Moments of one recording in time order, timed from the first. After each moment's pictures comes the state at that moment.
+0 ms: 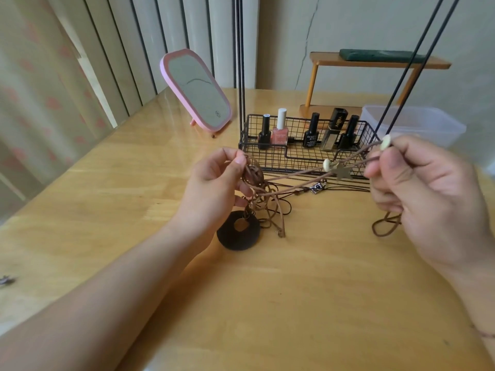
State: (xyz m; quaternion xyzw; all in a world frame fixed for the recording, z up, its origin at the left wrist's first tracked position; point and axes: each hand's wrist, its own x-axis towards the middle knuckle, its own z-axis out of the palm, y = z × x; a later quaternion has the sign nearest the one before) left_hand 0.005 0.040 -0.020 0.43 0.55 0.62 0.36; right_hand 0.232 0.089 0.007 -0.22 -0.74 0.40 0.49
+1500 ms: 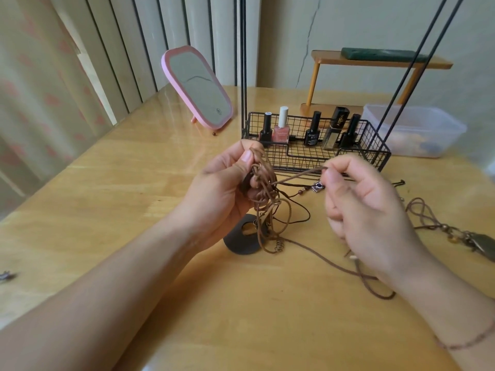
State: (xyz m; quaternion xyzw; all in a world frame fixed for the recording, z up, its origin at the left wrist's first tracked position) left_hand 0.003 0.038 -0.020 0.43 0.27 0.62 0.59; right_hand 0.198 0.072 -0.017 -0.30 -0.71 0.46 0.44
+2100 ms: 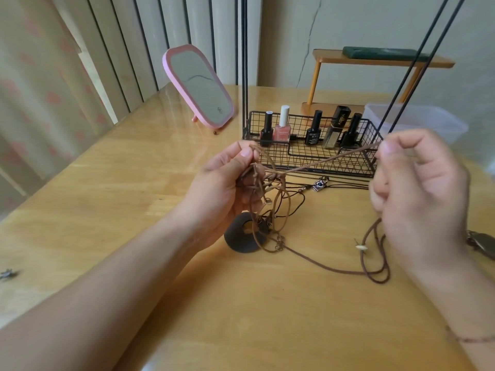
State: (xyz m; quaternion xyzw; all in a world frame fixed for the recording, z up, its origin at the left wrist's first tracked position) left_hand 0.004 0.036 -0.017 0.43 0.38 0.62 0.54; right_hand 0.212 0.079 -0.003 -0.28 -0.68 0.31 0.60
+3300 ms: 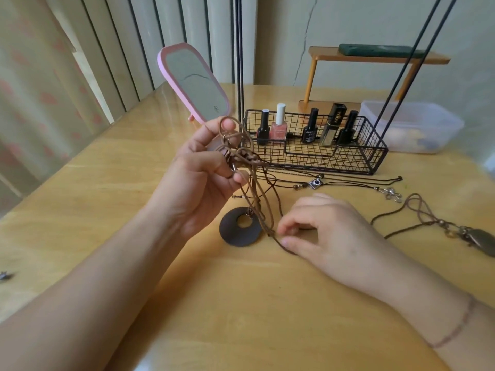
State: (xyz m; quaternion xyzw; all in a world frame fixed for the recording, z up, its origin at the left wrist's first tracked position) left_hand -0.012 0.040 -0.007 0.37 0.27 0.68 0.57; right_hand 0.196 0.071 -0.032 -0.34 -0.91 0.17 0.18
